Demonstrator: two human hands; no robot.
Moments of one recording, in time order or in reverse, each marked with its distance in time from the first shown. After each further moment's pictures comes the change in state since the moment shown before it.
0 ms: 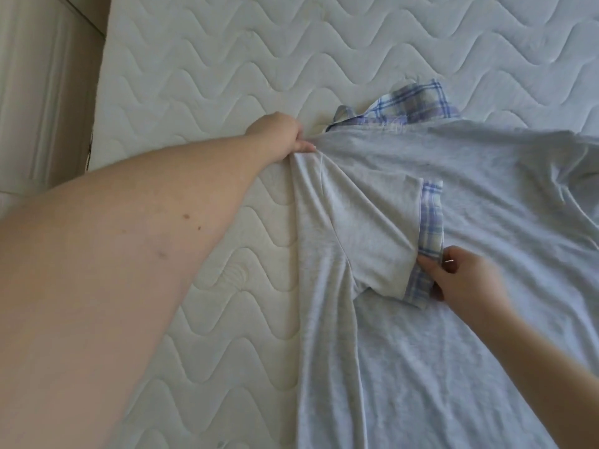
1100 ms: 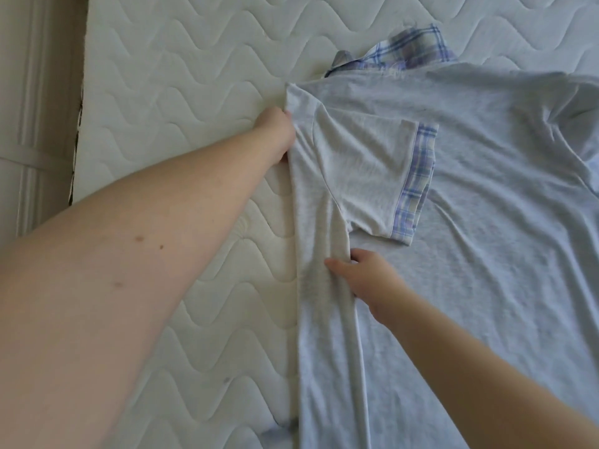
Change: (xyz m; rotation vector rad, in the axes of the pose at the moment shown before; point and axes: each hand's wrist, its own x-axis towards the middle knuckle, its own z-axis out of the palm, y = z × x) left_hand -0.078 0.040 0.045 -1.235 0.108 -0.602; right_hand -0.085 -0.029 0.104 0.443 -0.400 0.208
